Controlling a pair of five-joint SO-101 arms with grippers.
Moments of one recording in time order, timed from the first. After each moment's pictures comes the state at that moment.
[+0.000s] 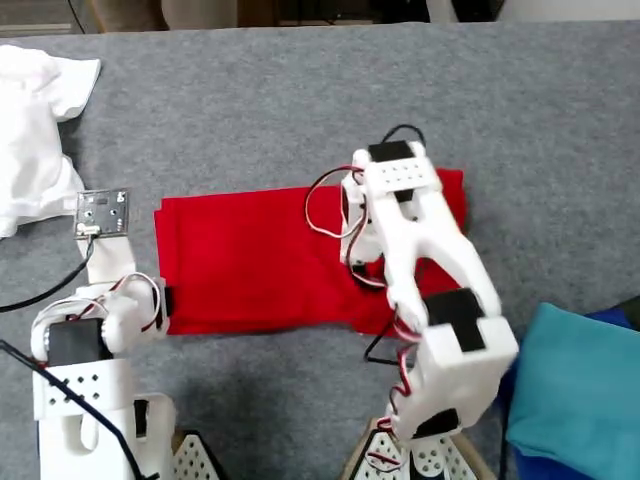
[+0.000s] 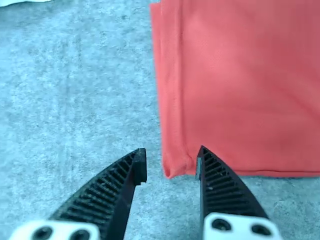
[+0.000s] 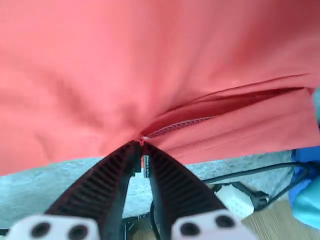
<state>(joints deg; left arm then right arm) -12.7 -66.5 60.7 74.0 -13.1 -14.0 12.7 8.7 94.9 -32.4</state>
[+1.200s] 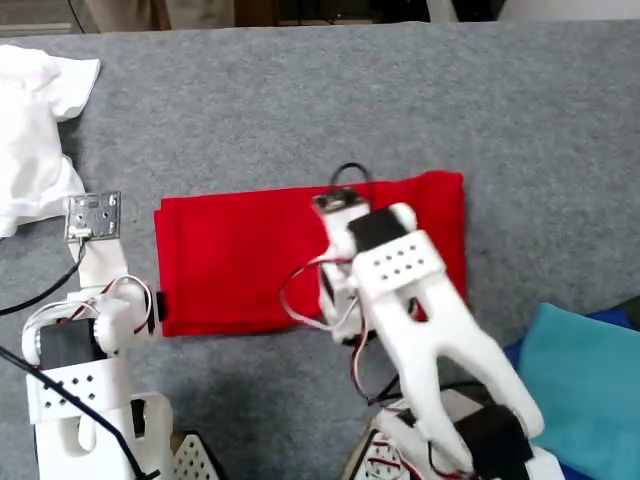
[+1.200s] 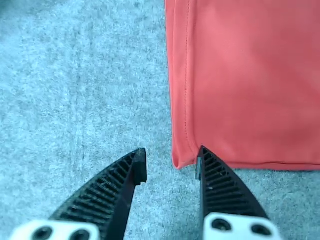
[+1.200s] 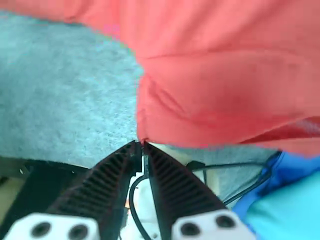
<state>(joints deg) -15.0 -66.5 59.2 77.2 -14.9 -30.5 -22.5 34.9 97.8 -14.3</state>
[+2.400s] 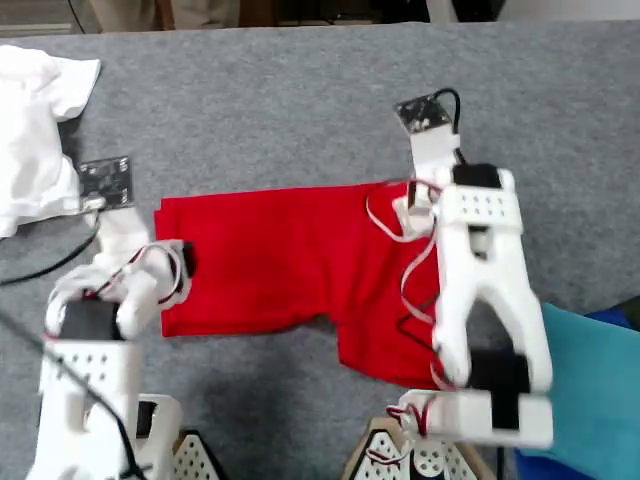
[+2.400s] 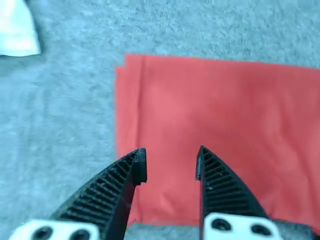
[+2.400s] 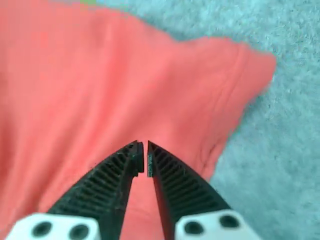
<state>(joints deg) -2.3 -54.8 53.8 61.1 0.0 0.9 0.0 19.6 64.3 9.4</state>
